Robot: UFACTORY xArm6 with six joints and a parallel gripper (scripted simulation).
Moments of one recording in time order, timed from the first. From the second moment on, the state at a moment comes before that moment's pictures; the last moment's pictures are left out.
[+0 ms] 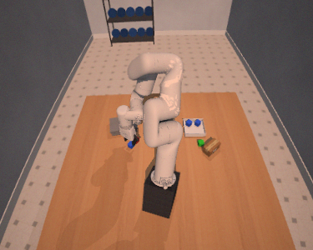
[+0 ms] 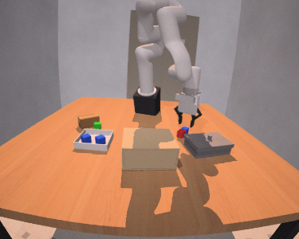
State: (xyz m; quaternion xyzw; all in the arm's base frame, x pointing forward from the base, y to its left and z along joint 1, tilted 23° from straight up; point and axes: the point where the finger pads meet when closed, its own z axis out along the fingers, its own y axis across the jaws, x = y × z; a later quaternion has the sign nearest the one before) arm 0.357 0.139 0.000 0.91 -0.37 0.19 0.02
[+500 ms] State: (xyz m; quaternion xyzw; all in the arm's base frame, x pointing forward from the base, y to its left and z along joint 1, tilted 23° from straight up) arm 0.358 0.138 -0.002 0.91 -0.37 0.19 0.02
